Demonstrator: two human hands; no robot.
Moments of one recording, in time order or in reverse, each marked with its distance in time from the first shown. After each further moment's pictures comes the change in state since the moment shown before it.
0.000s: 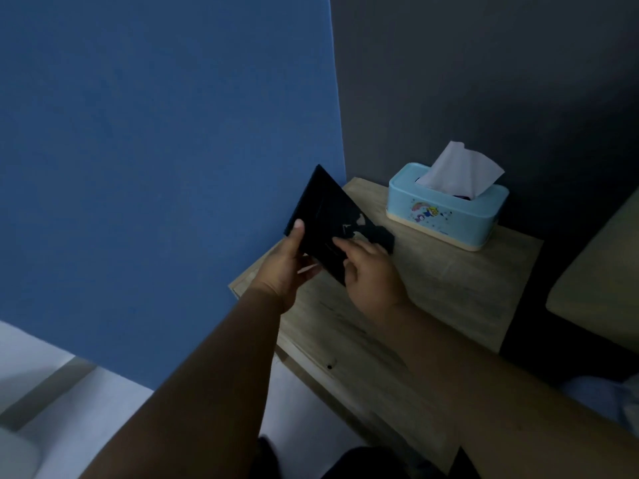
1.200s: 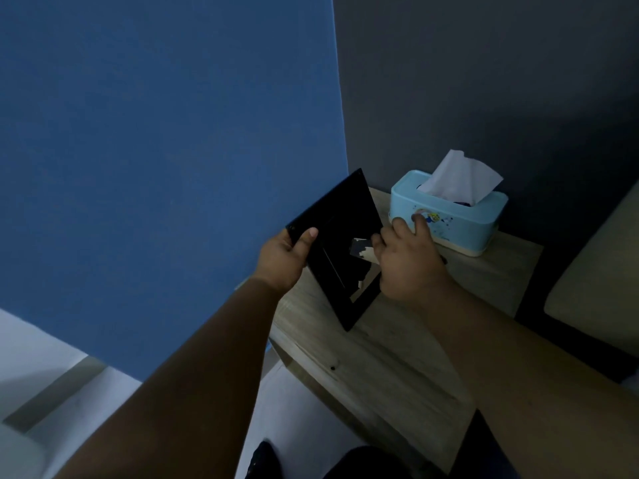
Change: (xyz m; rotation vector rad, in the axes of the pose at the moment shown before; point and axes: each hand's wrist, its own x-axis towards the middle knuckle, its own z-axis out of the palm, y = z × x) left_hand -0.012 0.022 -0.001 0.384 0.157 0.227; right_hand 0.018 0.013 -0.054 -1.024 -0.134 -0.236
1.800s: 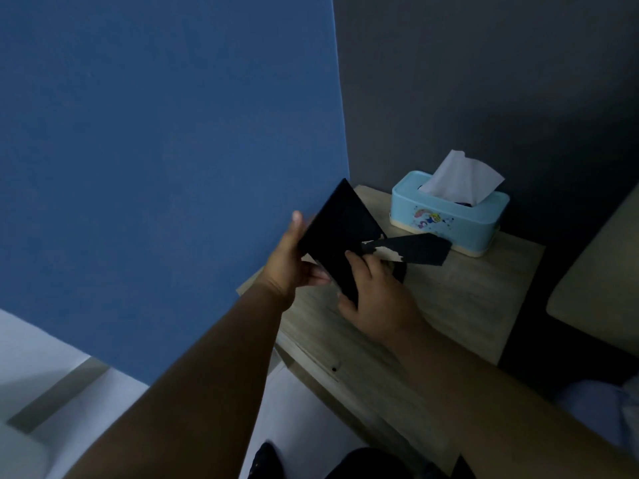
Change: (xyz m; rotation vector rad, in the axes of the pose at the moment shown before) left_hand -0.008 0.006 0.004 -0.213 -0.228 -0.181; right_hand -0.029 -0.053 -0.002 0.770 0.001 0.111
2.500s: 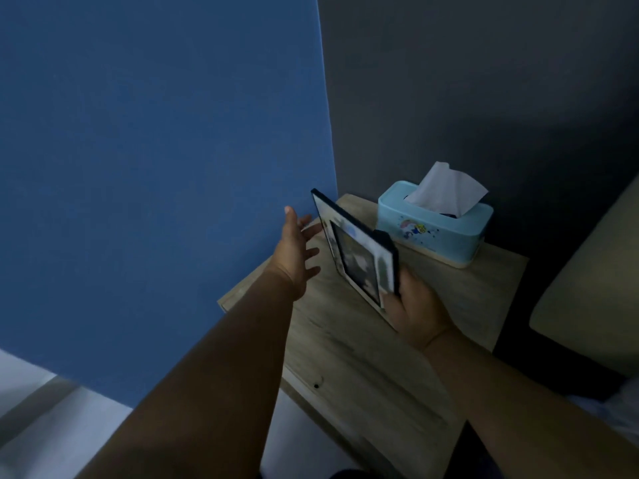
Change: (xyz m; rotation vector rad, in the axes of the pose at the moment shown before) left_hand 0.052 0.004 0.026 -0.180 0.107 -0.074; right_hand -0.009 0.062 -0.016 0.323 0.127 0.153
